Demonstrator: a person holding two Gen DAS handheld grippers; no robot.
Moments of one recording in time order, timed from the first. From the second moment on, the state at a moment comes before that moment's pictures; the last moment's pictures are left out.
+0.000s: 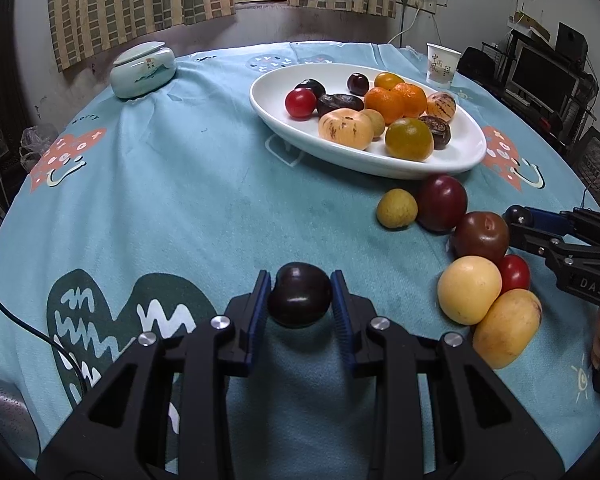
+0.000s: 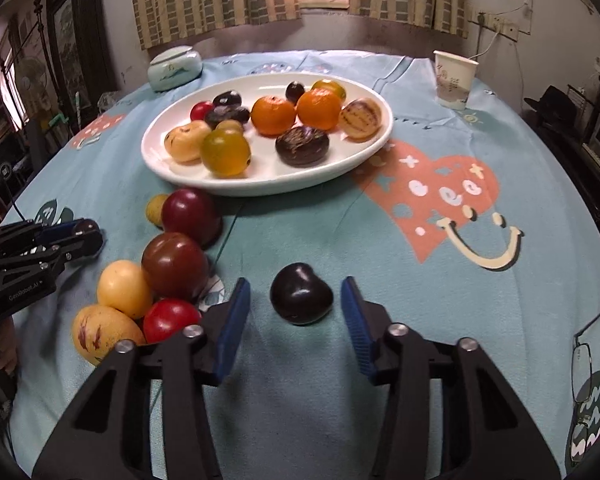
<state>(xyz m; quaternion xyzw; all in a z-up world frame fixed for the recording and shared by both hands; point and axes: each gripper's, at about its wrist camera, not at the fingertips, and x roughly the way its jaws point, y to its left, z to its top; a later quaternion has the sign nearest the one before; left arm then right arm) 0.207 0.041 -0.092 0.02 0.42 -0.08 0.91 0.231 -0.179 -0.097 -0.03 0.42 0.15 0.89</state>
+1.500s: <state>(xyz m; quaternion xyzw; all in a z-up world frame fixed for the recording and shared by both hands) 0.422 -0.024 -0.049 0.00 0.37 -0.11 0.92 0.353 -0.141 -0.048 0.01 0.38 0.21 0.90</state>
